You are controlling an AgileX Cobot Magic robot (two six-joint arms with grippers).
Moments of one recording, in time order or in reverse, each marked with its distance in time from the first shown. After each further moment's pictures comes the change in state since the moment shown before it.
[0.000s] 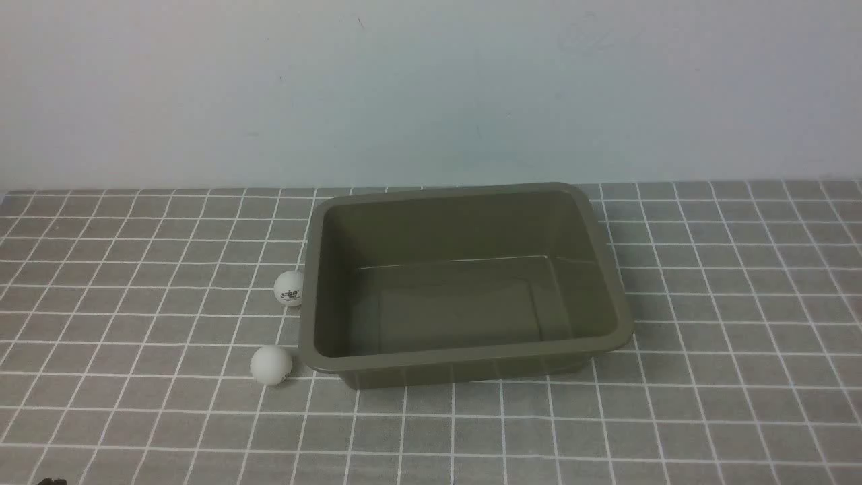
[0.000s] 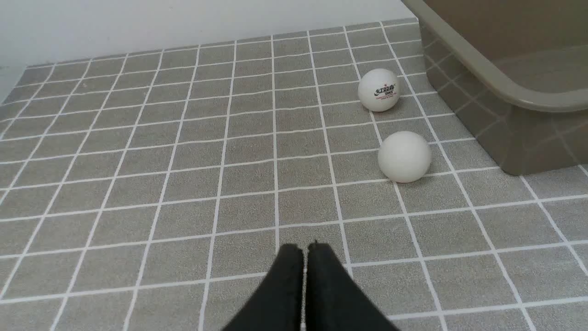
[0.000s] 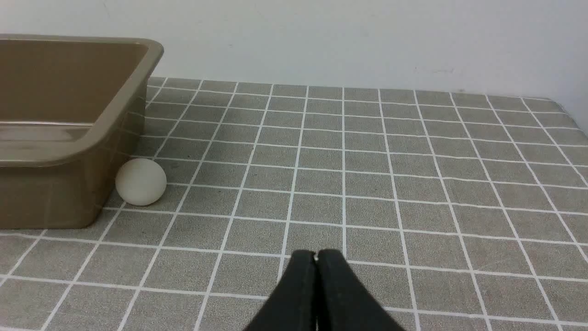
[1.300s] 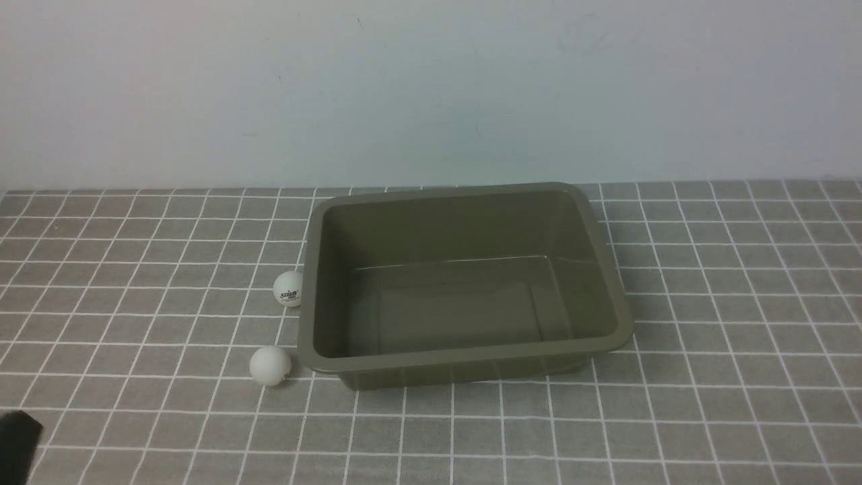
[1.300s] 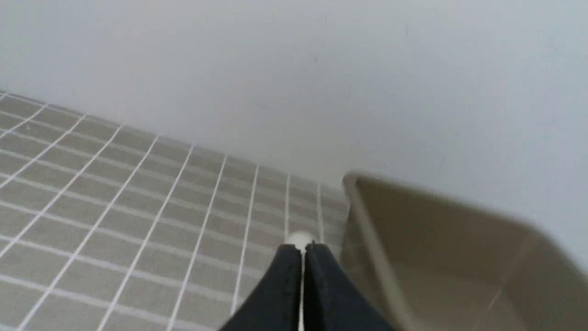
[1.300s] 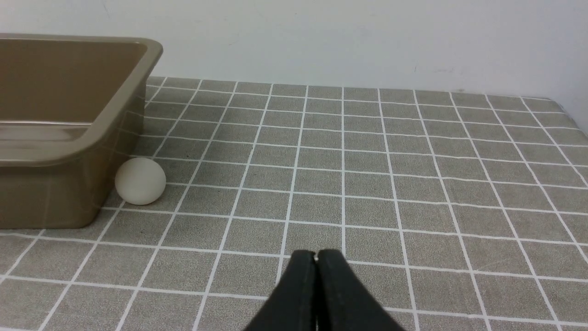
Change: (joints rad) right arm 0.000 0.000 0.000 -0.001 0.000 0.000; left arm 0.000 0.000 0.000 -0.424 -0.379 -0.107
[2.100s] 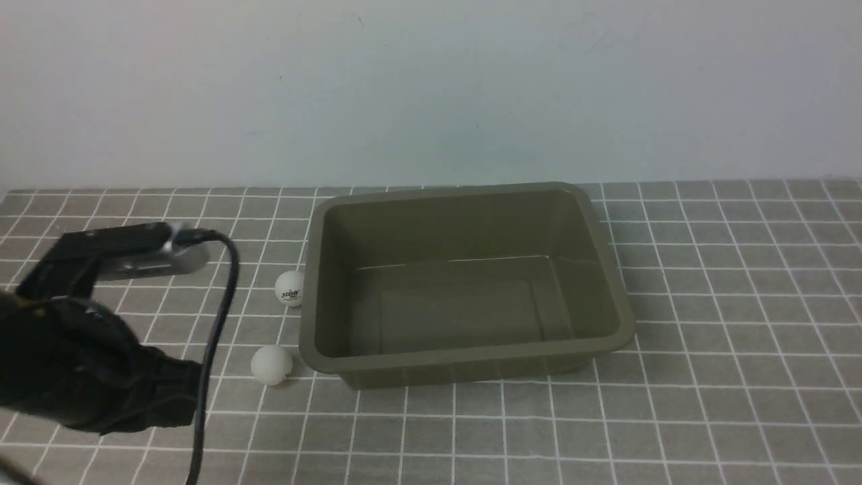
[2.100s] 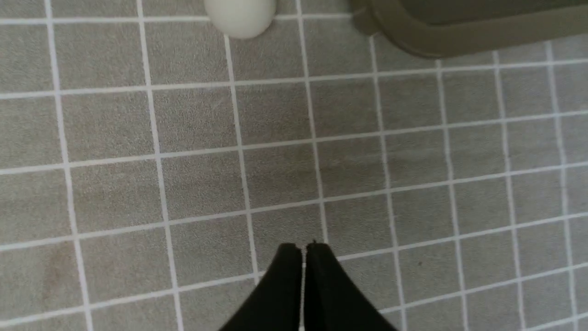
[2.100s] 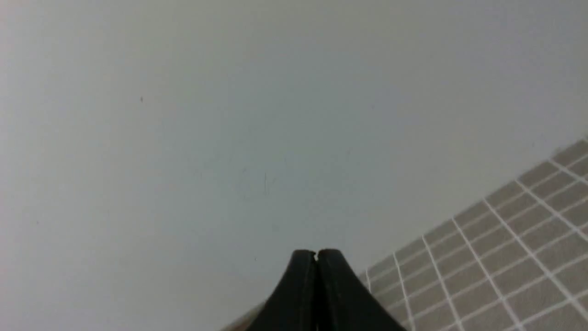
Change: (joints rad) right arm 0.011 0.003 -0.024 0.533 -0.320 0.171; left arm -0.001 1.279 -0.822 0.094 0.895 0.237
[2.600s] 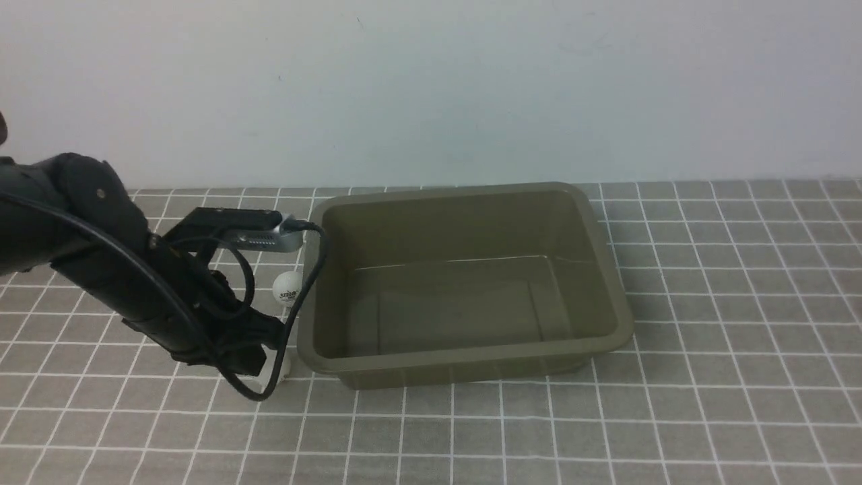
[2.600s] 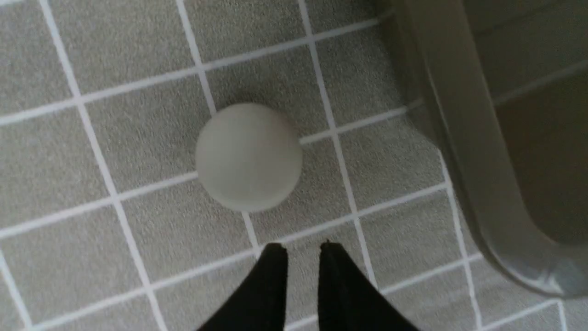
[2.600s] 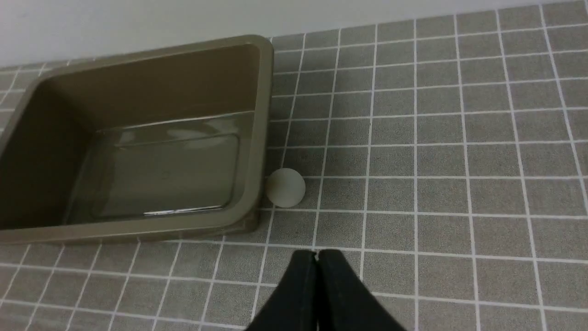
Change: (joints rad) right arm 0.018 0.701 -0.736 -0.195 0.783 -0.248; left arm -0.062 0.422 -0.222 0.006 -0.128 0.158
